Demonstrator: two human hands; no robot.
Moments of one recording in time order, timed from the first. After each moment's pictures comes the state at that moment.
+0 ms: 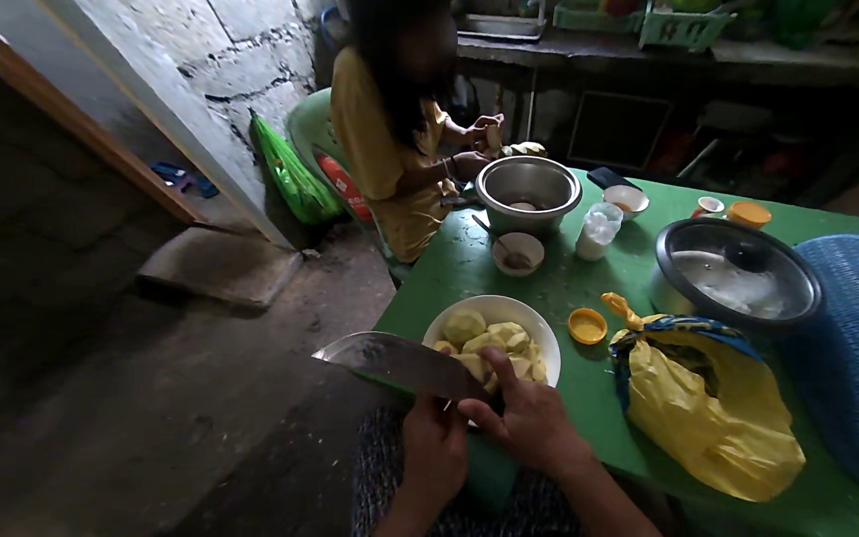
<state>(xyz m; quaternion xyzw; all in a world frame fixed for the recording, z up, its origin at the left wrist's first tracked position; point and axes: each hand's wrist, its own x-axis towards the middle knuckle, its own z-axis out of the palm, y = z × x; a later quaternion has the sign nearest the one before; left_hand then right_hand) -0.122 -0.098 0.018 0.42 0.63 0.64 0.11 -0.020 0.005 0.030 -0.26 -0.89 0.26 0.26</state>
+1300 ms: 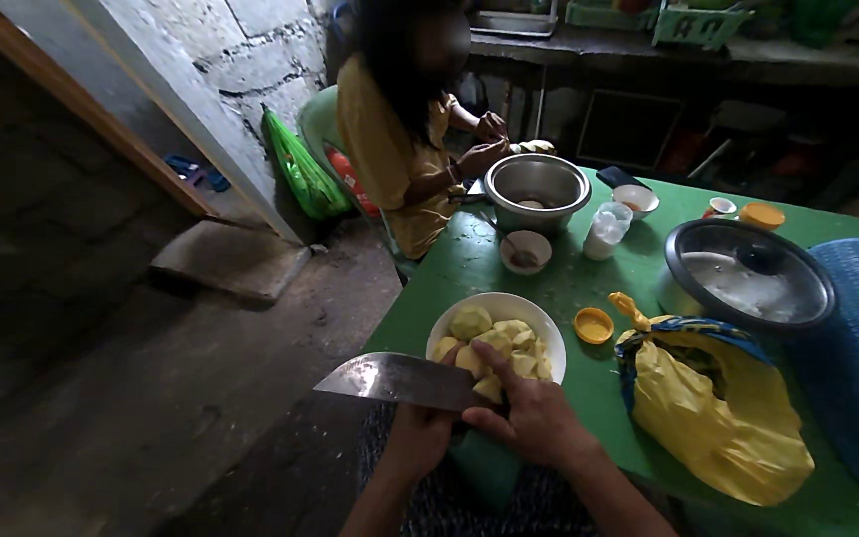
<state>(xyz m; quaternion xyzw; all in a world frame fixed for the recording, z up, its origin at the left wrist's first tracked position) -0.159 -0.108 0.020 0.42 0.61 0.62 0.26 -0.016 0.013 0.026 -0.21 -0.92 0.27 0.22</state>
